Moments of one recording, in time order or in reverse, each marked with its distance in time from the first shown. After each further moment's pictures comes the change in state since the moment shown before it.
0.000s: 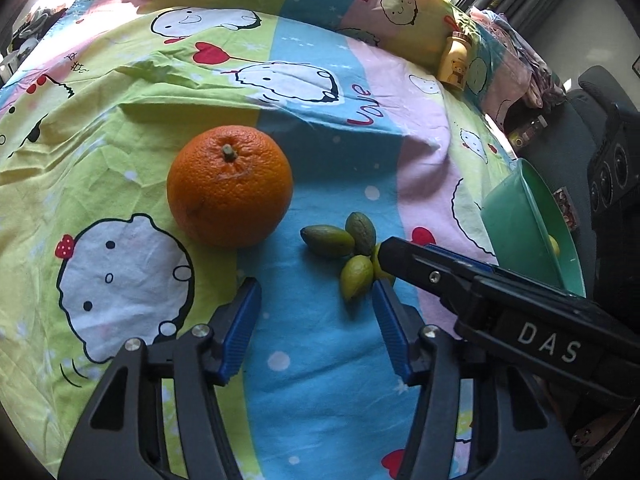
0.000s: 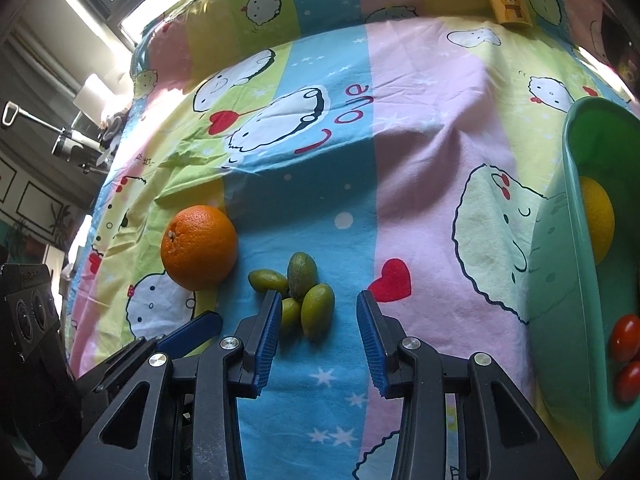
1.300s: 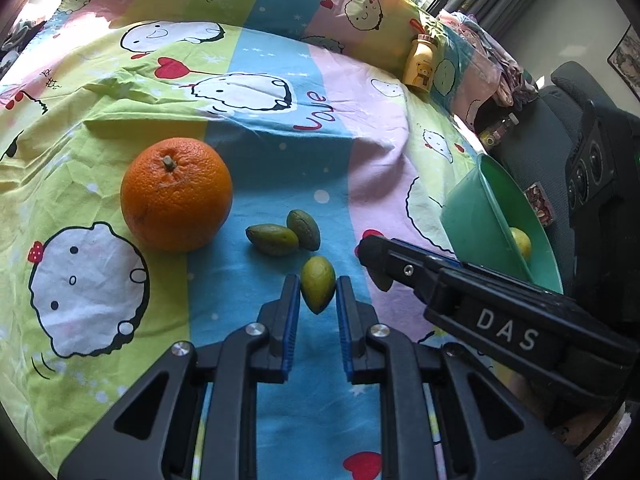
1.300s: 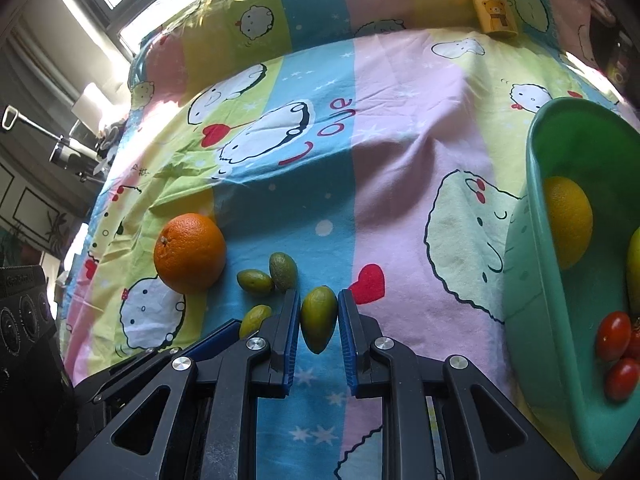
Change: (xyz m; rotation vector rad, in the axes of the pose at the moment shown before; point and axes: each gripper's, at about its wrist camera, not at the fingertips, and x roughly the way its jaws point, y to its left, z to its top) left arm -0.007 -0.021 -0.002 0.036 -0.042 -0.091; right arm -0.016 -0.011 -0.004 0.005 -0.062 -0.016
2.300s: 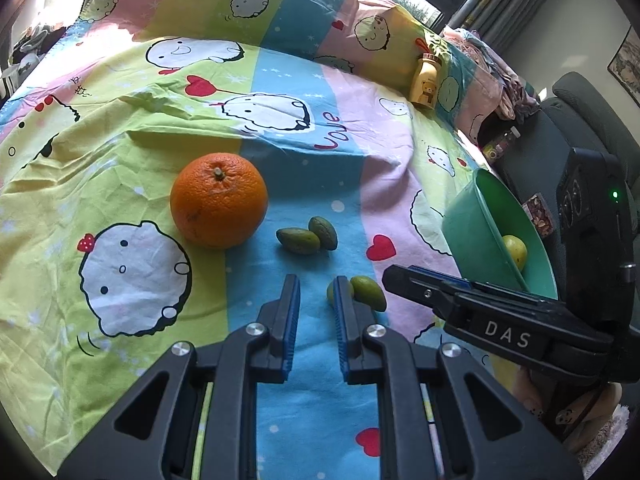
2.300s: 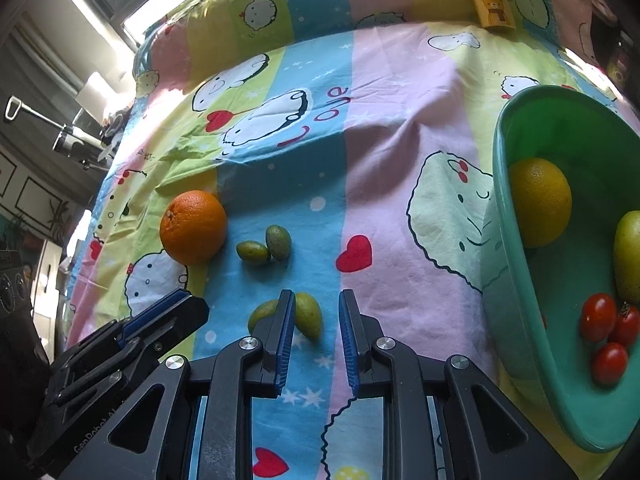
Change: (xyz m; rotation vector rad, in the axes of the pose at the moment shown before) left arm -0.022 0.008 -0.006 -0.008 -0.035 0.024; right arm -0.007 -0.002 -0.011 -0.023 0.057 0.005
